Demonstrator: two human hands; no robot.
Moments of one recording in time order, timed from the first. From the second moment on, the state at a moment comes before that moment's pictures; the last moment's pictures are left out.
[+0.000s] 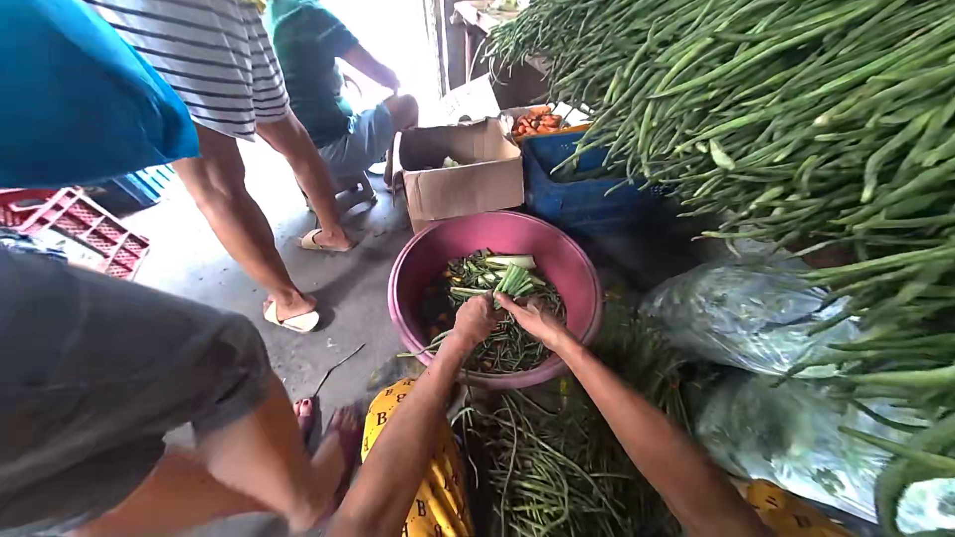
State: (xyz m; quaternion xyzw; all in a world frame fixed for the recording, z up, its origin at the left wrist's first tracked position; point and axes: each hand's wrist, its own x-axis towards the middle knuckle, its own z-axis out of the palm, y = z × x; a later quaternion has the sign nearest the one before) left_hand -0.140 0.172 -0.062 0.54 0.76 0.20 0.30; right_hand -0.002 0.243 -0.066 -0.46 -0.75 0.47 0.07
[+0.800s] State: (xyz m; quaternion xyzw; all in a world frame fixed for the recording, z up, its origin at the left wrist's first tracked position) left_hand -0.124 0.168 -0.059 0.52 0.83 0.06 0.19; right_hand -0.016 0.228 -0.061 -0.50 -0.79 0.35 0.01
